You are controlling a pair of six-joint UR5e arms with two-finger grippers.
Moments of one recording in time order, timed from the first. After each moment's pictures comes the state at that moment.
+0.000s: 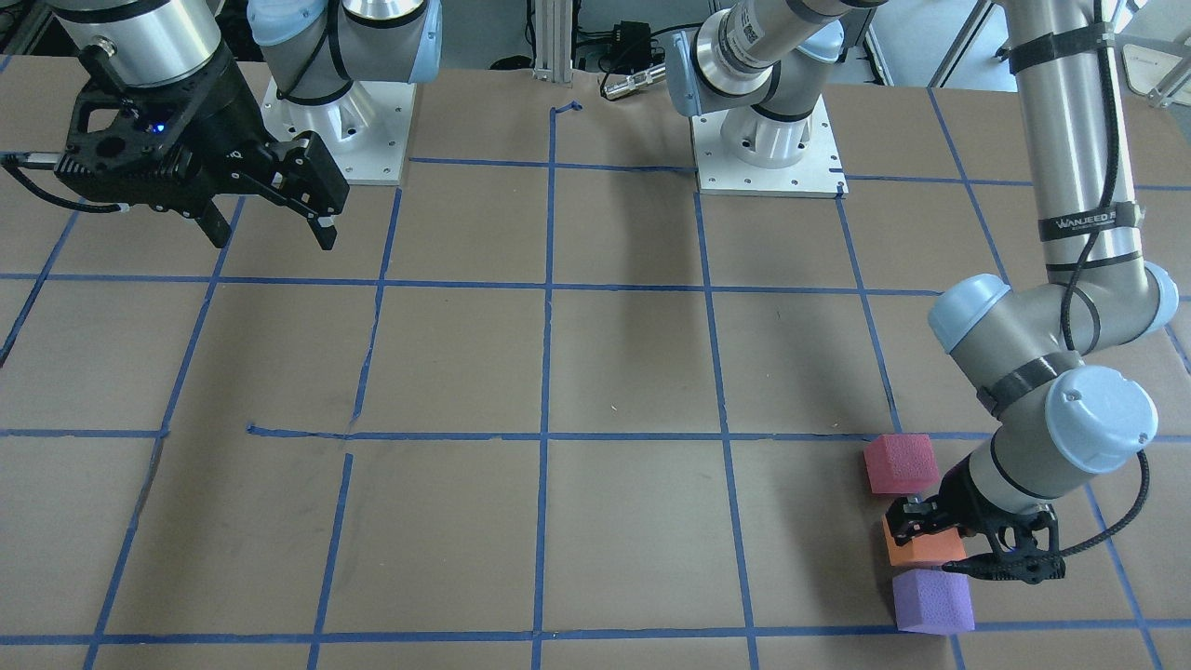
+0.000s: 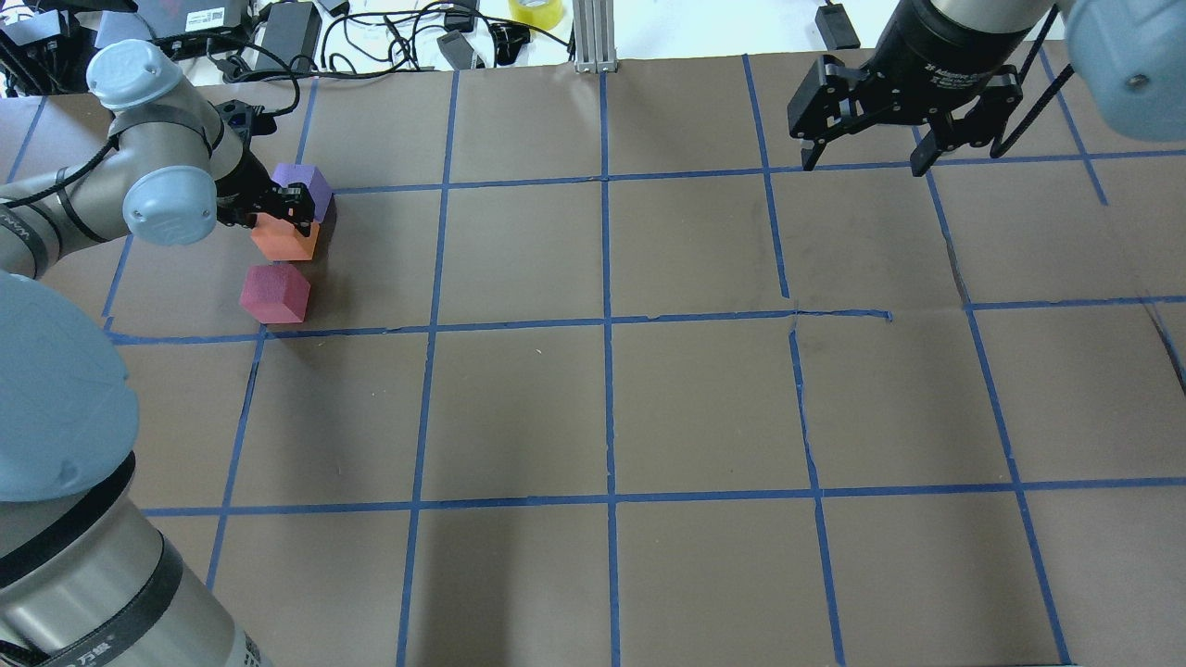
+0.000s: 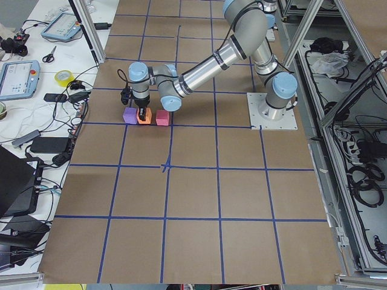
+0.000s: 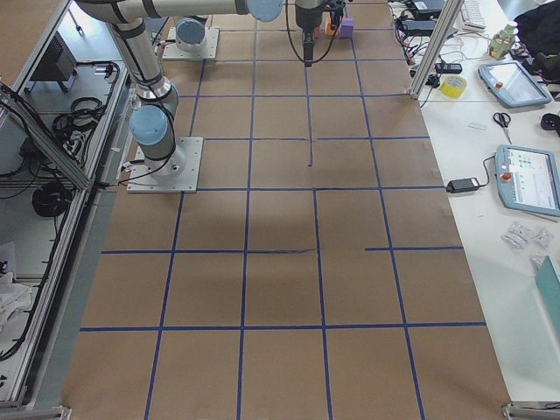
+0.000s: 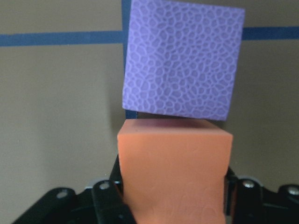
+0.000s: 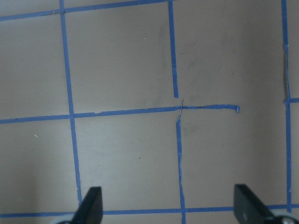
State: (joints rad) left arm -1.27 -2.16 -1.57 -0.89 1.56 0.29; right arm 1.57 -1.57 1.52 -1.61 -1.50 0.07
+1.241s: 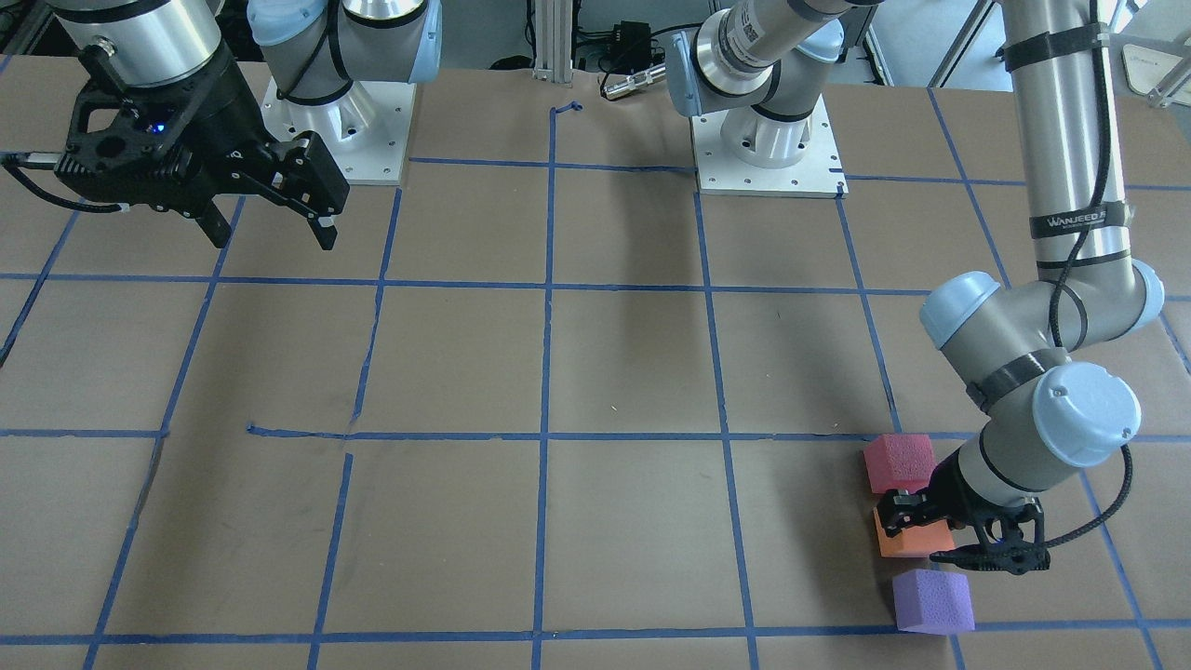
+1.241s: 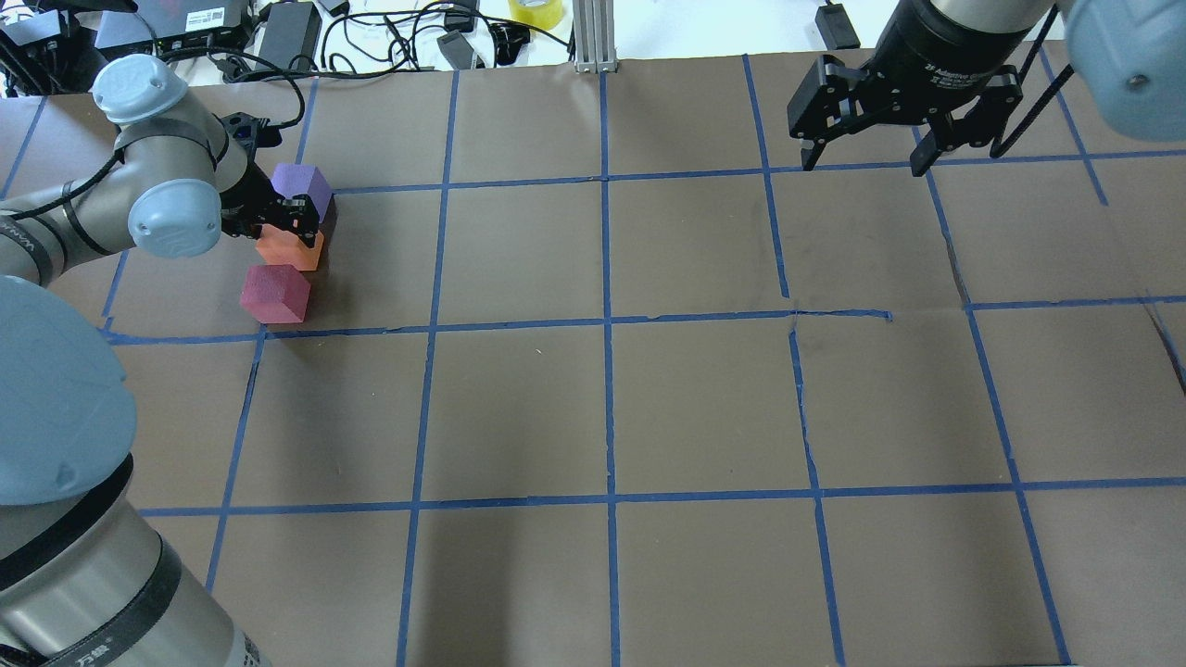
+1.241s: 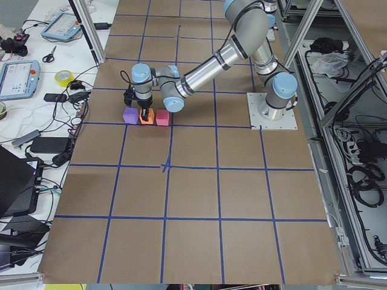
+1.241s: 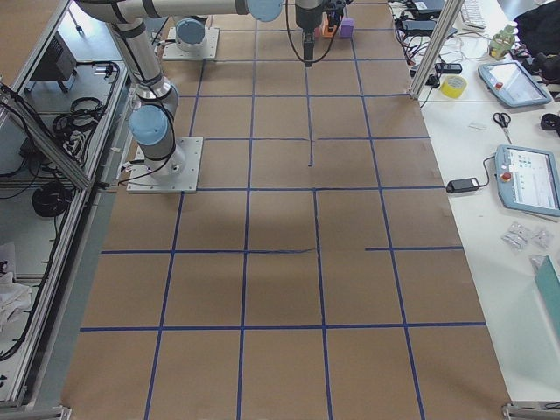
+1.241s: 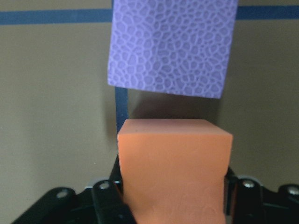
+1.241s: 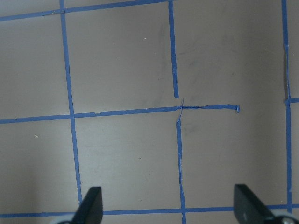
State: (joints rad) left arm -1.27 -2.15 -1.61 -0.87 1.55 0.30; right arm 1.57 -1.57 1.52 -1.61 -1.50 0.07
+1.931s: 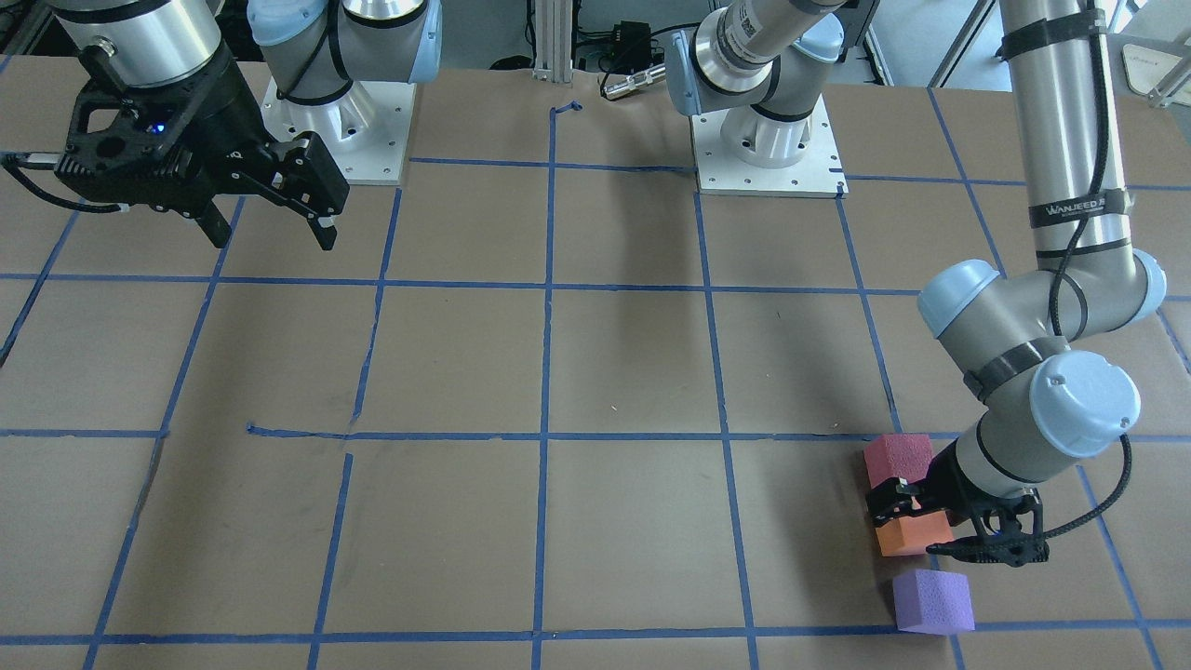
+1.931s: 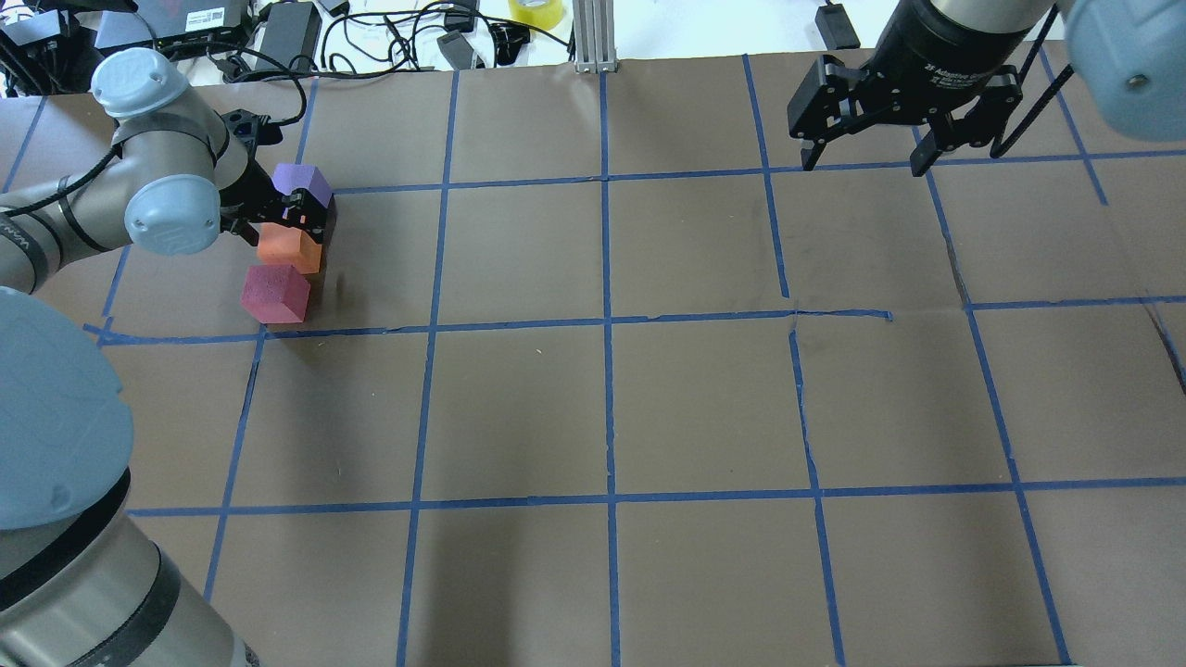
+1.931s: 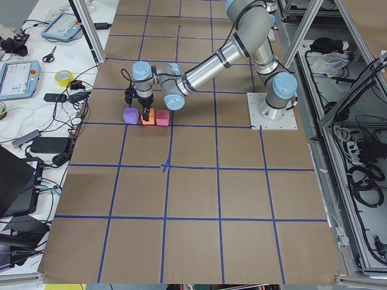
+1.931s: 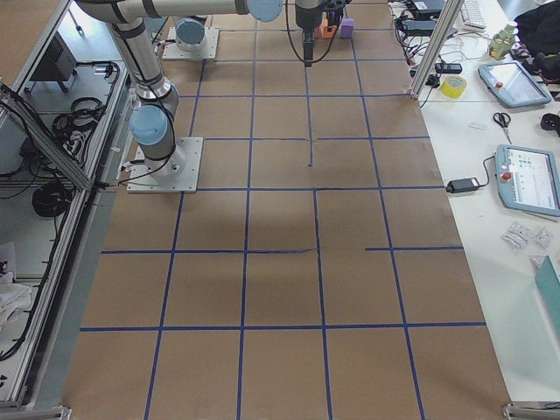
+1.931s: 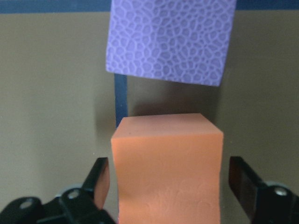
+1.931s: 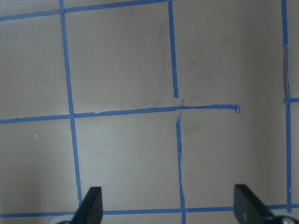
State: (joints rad) left arm -1.28 -2.11 -1.61 -0.94 1.56 0.29; right arm 1.57 -1.57 1.52 -1.61 -1.50 0.07
